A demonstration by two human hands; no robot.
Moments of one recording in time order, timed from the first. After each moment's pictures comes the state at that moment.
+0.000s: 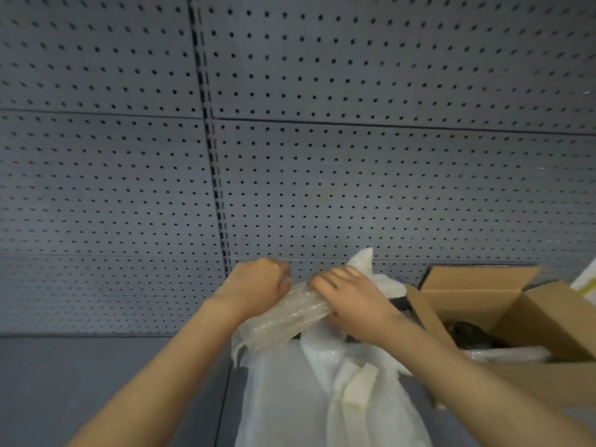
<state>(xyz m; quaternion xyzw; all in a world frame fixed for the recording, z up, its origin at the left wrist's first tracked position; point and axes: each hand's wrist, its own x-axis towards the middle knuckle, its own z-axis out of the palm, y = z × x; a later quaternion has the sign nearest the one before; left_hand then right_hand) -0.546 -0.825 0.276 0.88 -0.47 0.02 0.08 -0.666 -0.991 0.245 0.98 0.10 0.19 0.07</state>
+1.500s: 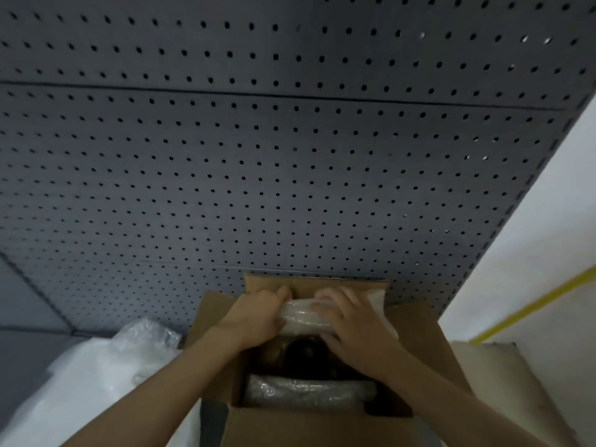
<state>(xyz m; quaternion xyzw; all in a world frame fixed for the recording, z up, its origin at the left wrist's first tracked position) -0.719 -1.234 0.196 0.89 -0.45 -0.10 0.07 -0.849 -1.400 0.179 0.99 0.06 0.13 -0.03</state>
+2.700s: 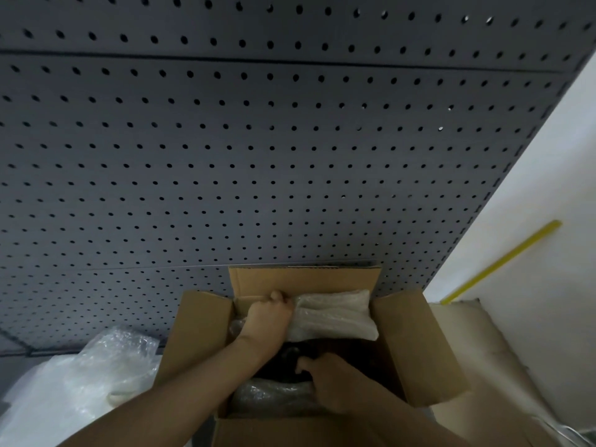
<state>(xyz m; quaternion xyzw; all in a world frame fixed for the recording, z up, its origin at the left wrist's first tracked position) -0.723 -1.279 0.132 0.88 -0.47 -0.03 -0.11 -0.849 -1.360 0.115 0.92 -0.12 -0.32 -0.21</state>
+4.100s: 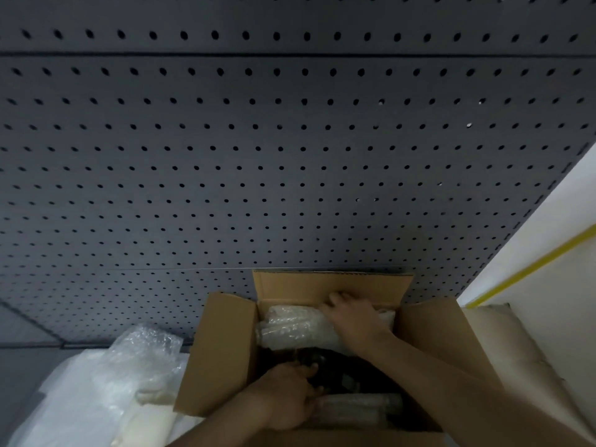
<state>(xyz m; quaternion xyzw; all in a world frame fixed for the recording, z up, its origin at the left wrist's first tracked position) -0.753 -1.226 0.119 0.76 -0.54 -0.35 -0.06 -0.787 -1.397 0.132 0.99 -0.05 -0.10 0.07</state>
